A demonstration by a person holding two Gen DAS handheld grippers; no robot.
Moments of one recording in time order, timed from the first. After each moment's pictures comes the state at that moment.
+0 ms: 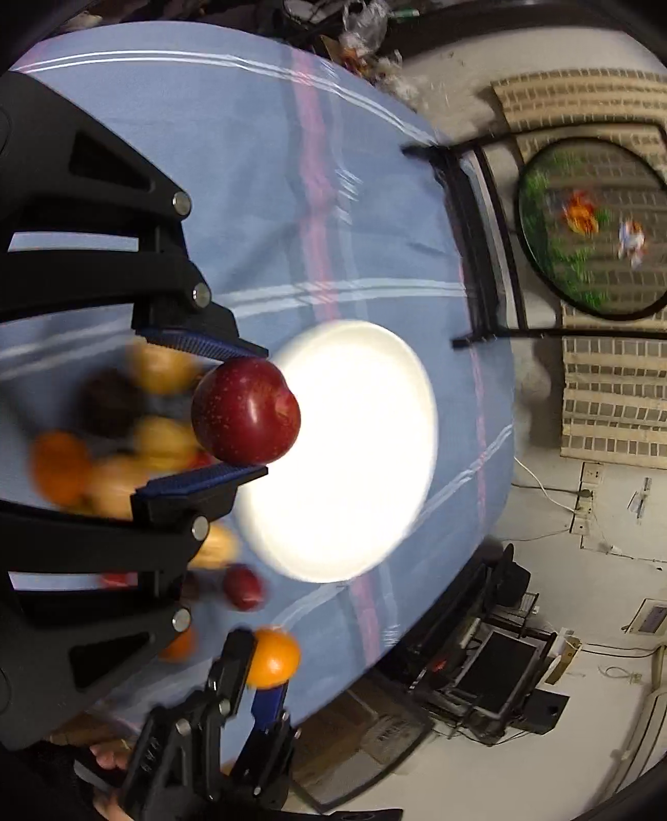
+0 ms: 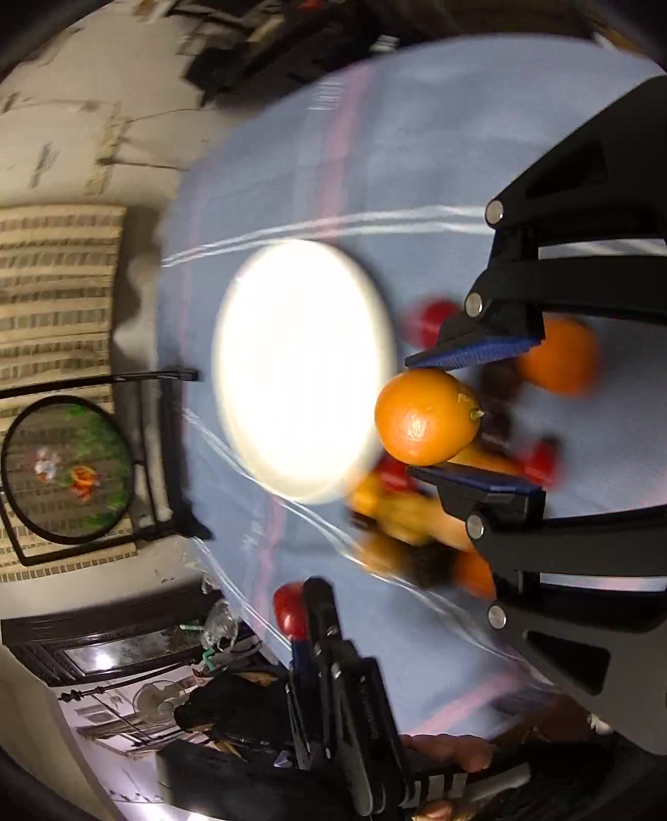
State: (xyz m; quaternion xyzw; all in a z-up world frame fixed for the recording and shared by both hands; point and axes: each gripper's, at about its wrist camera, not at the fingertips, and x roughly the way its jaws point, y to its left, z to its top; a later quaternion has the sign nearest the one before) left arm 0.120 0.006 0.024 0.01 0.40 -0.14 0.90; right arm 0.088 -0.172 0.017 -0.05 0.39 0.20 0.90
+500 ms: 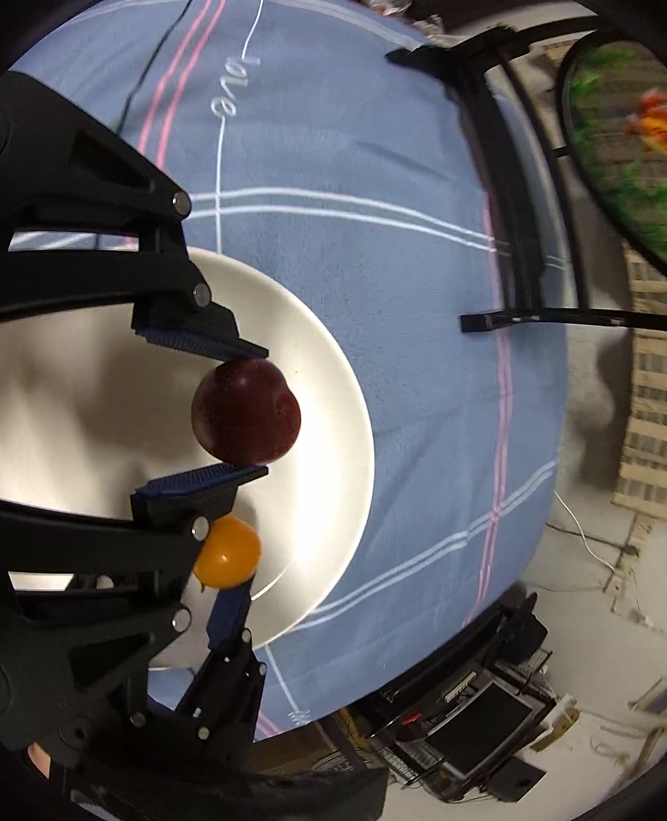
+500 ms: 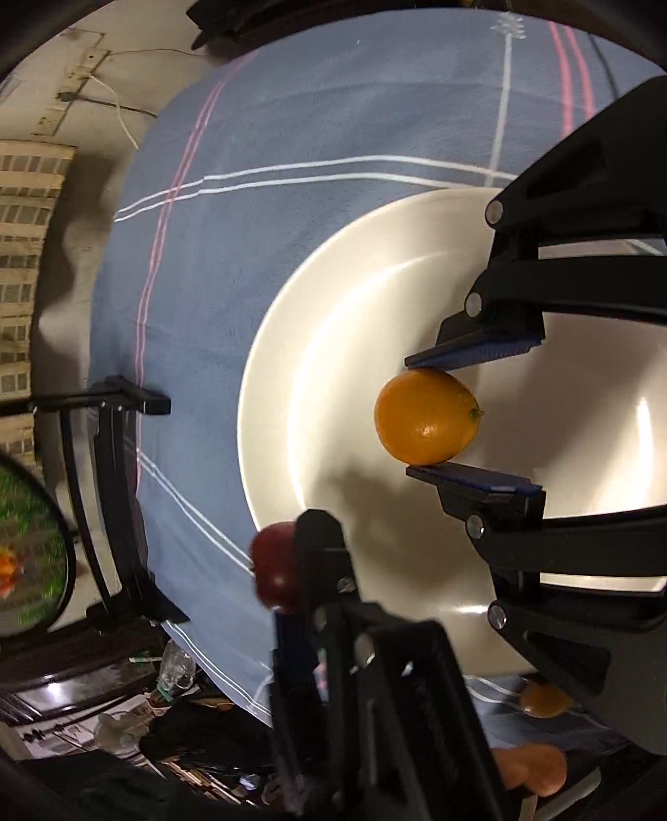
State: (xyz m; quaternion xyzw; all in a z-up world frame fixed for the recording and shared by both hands) left arm 0.317 -0.029 -0.040 -0.03 0.49 -0.12 0.86; right arm 0.306 -0.155 -0.054 -0.06 0.50 0.21 0.84
